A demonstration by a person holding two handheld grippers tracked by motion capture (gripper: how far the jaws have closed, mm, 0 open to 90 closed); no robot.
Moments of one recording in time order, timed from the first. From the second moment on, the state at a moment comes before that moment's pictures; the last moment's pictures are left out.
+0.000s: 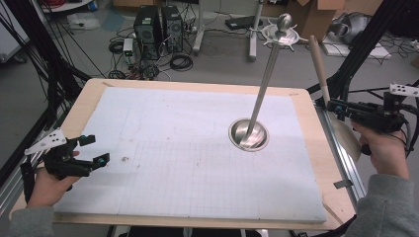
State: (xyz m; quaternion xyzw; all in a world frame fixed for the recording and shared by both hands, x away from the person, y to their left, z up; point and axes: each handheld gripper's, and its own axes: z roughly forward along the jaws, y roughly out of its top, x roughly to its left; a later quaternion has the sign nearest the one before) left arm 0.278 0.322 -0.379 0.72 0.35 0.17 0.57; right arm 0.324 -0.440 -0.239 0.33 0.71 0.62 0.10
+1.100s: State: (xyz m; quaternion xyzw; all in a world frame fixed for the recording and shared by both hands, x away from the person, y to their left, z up) left arm 0.279 0.320 -0.379 0.72 0.35 0.16 0.57; right arm 0.329 -0.421 -0.245 0.31 0.73 0.60 0.10
